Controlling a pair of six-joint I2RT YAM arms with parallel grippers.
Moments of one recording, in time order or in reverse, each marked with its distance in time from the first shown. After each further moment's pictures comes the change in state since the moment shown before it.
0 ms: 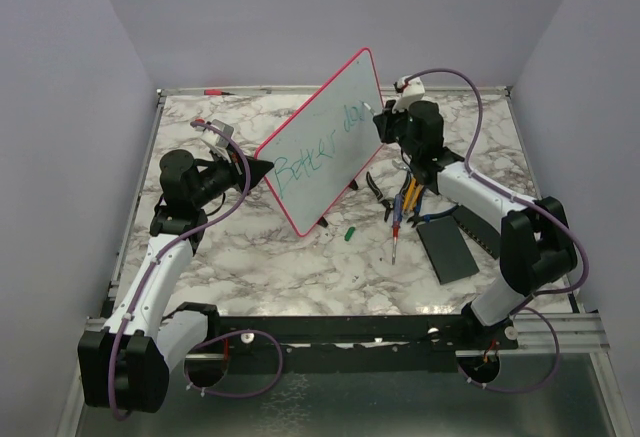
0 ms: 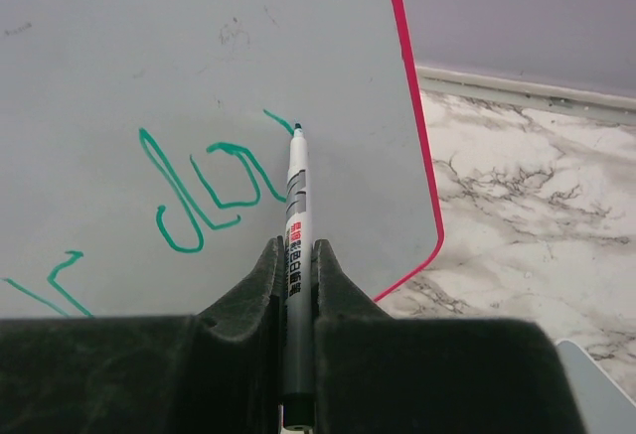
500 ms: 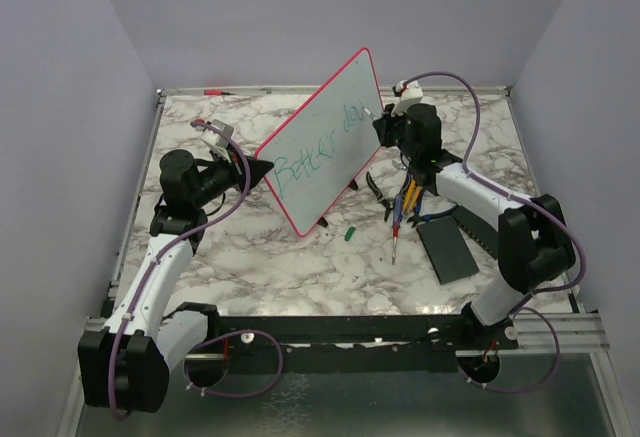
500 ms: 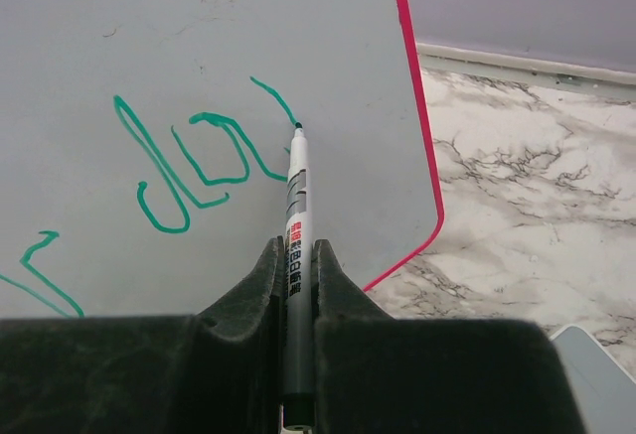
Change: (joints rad) left arm 0.000 0.001 0.000 0.000 0.000 0.000; right arm 0.001 0.017 -0.008 0.002 -0.015 0.003
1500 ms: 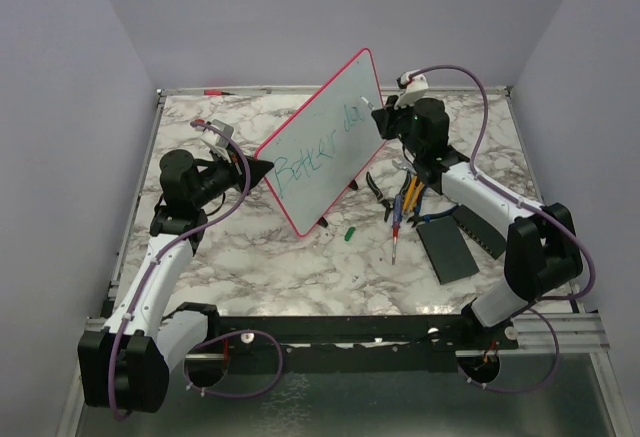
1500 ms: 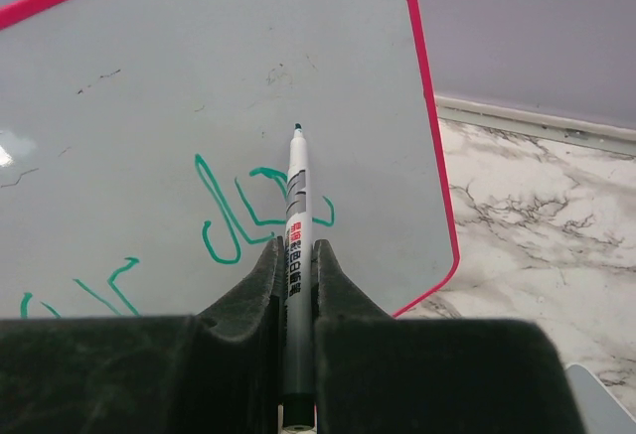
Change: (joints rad) left arm 0.000 0.000 0.000 0.000 0.000 0.000; right arm 0.002 -0.062 0.023 0.002 -0.031 0.006
